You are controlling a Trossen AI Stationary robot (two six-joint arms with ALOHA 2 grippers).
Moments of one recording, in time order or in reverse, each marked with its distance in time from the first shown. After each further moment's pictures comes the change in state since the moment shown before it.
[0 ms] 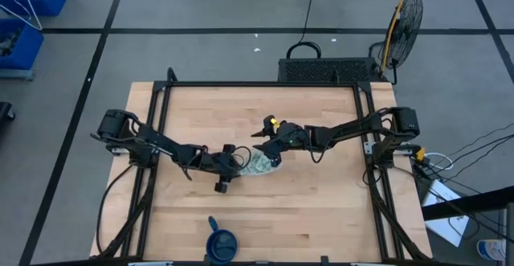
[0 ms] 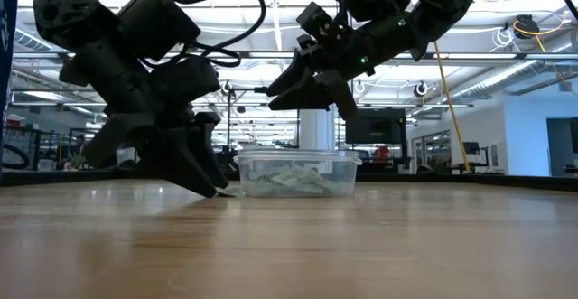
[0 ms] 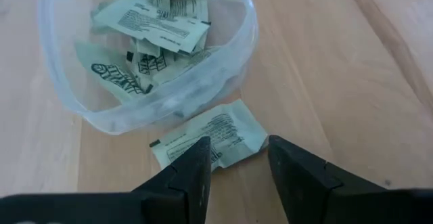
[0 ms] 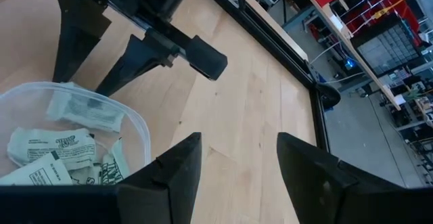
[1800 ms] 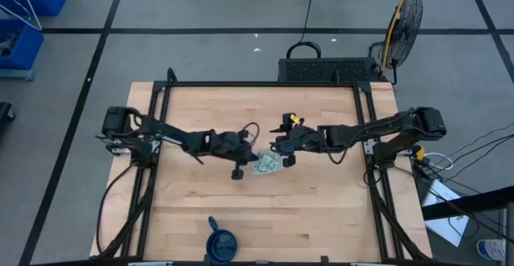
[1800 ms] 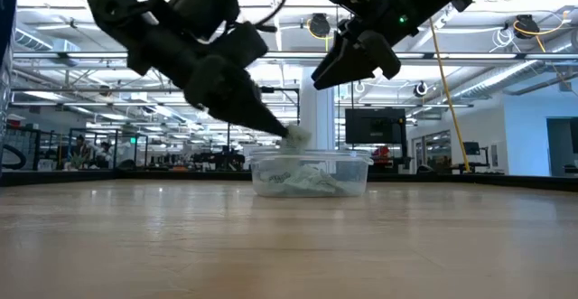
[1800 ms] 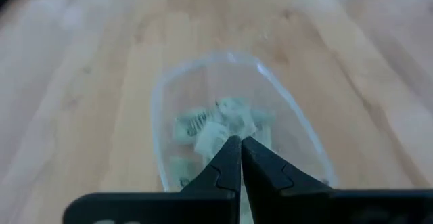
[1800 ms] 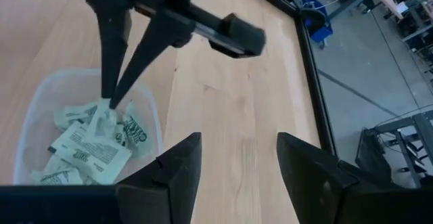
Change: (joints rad) left arm 0.157 0.005 0.169 0.074 0.172 -0.025; right arm 0.078 -0.250 -0.001 -0.430 0.232 0.290
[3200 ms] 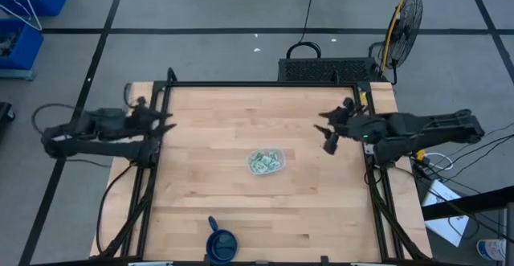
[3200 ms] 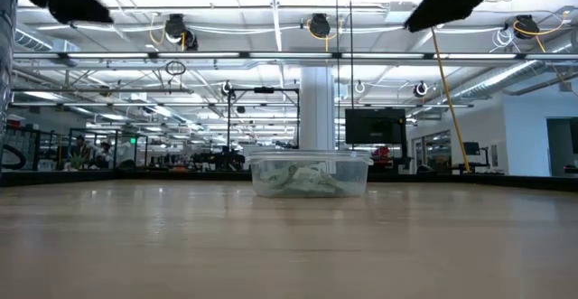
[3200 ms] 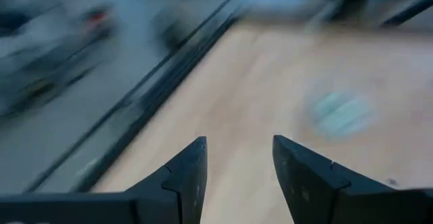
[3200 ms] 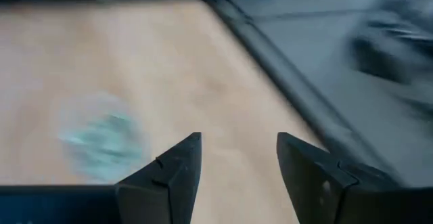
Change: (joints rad) left arm -0.012 -1.365 0.026 -1.295 -0.484 -0.227; right arm 0.062 -0.609 -0.020 -0.624 0.229 0.597
